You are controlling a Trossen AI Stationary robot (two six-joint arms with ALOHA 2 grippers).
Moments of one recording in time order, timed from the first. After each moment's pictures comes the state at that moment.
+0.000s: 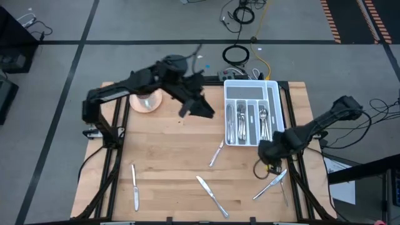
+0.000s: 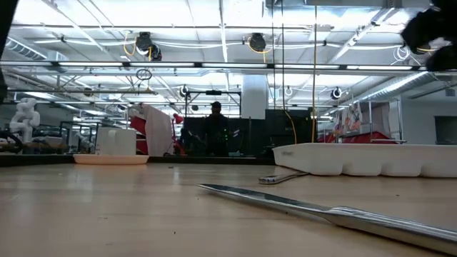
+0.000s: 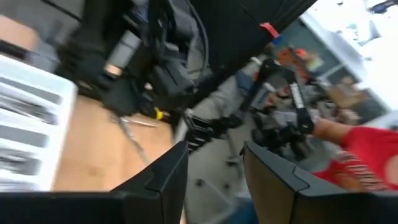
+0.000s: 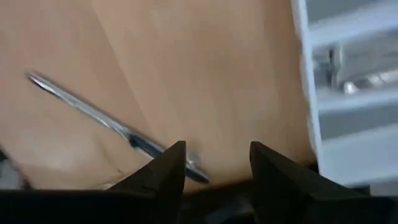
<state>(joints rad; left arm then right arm) 0.22 1.70 1.94 -0.59 0.76 -0.49 0.48 1.17 0.91 -1.25 -0.09 0.84</state>
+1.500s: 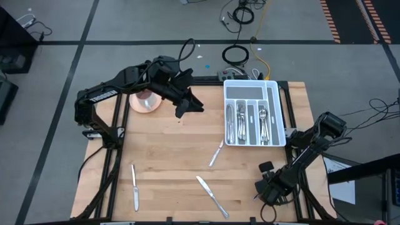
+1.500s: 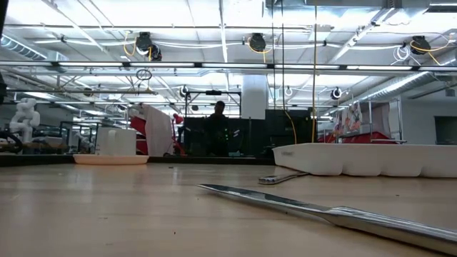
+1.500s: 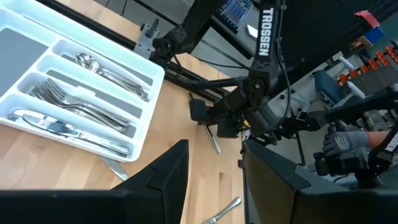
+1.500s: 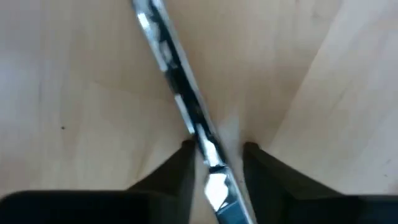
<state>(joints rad) 0.21 1.61 1.94 -0.86 0.44 -0.39 0.91 1.69 0.83 -0.74 -0.09 0.64</state>
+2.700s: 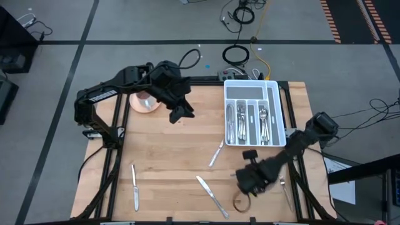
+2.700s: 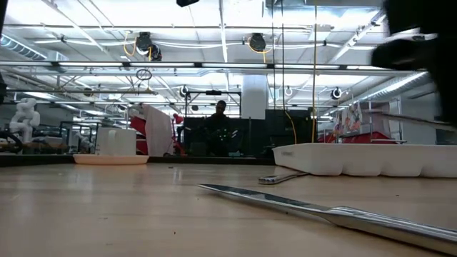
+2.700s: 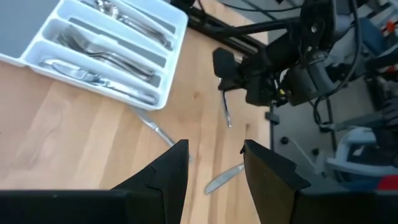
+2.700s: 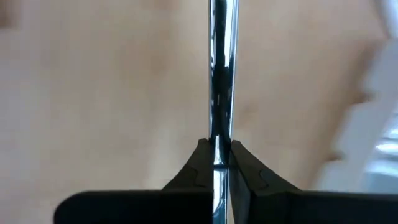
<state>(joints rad) 0.22 1.60 1.94 -1.10 0.42 -0.25 0.64 1.71 1.17 -1.05 0.15 0.48</state>
